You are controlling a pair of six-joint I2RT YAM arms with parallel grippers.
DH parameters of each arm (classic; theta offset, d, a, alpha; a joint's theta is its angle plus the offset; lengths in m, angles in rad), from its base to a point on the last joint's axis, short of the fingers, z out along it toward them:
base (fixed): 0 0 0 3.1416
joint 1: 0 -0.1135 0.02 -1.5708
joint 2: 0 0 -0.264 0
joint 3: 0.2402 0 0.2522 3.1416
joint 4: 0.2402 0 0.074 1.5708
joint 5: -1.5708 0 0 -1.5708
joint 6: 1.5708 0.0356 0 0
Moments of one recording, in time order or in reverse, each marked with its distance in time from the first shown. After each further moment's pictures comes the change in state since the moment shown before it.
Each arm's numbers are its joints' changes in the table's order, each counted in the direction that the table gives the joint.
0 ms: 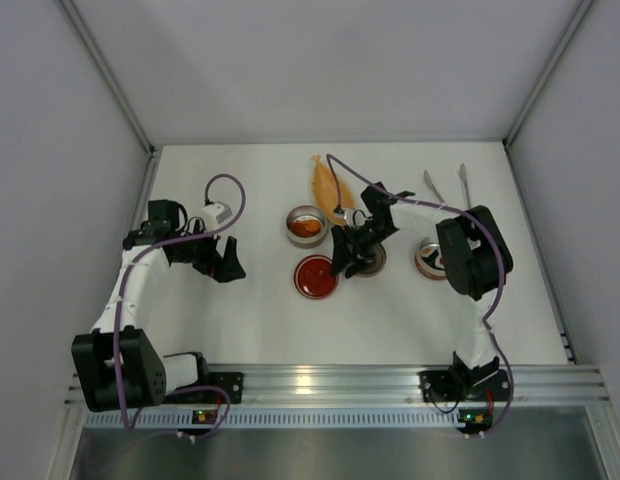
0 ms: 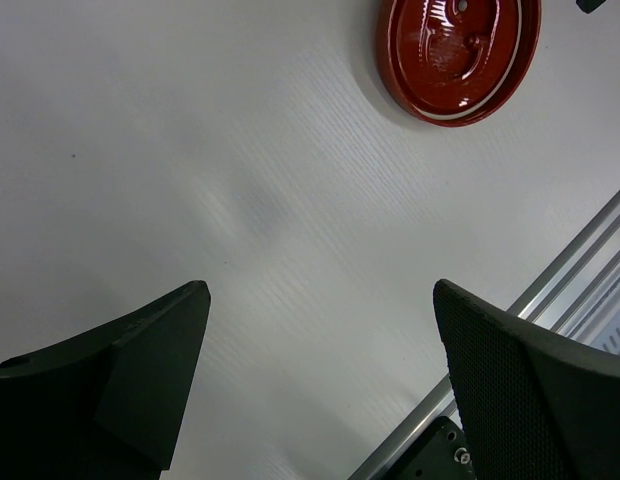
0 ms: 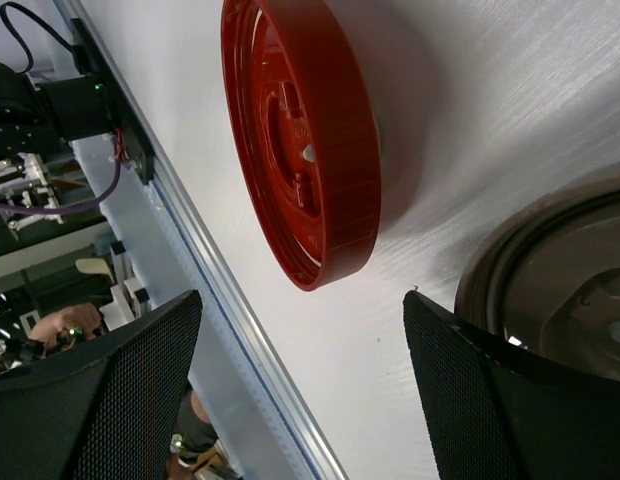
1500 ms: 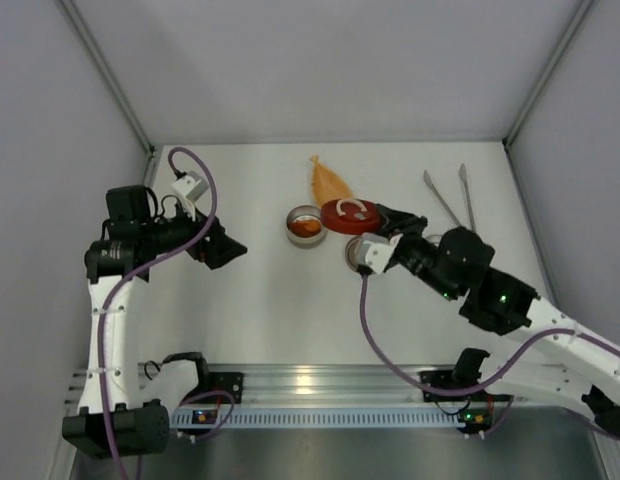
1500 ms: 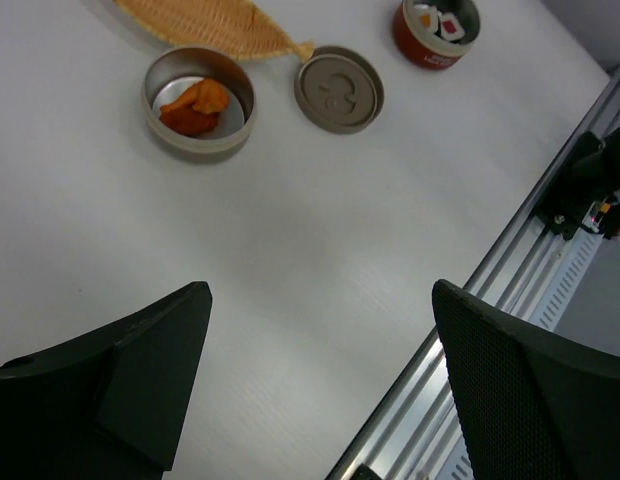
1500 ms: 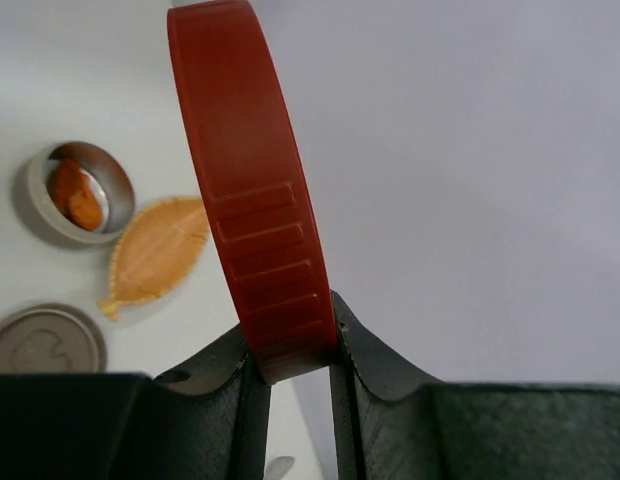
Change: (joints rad) left arm 0.000 0.225 0.266 0.119 -0.211 -0.176; right arm -0.478 1.100 -0.238 -0.370 -1.055 -0.955
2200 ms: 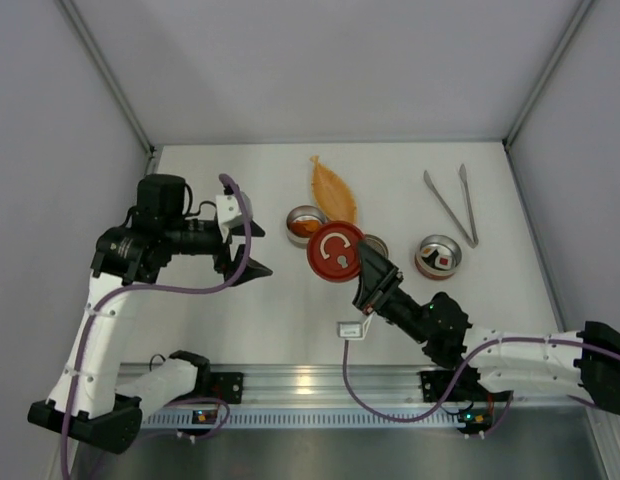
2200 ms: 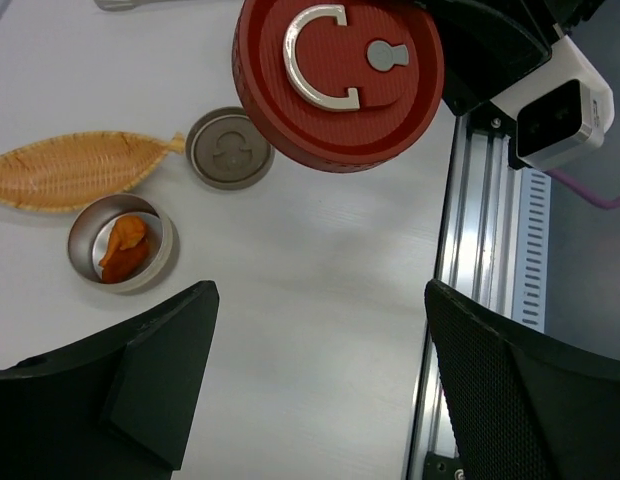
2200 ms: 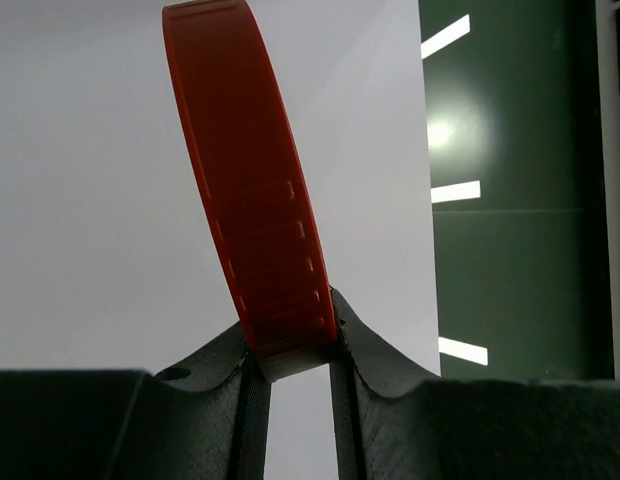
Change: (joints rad) left arm 0.357 -0.024 0.217 0.098 -0.040 0.259; right arm -0.230 -0.008 -0.841 -1.380 -0.065 -1.058
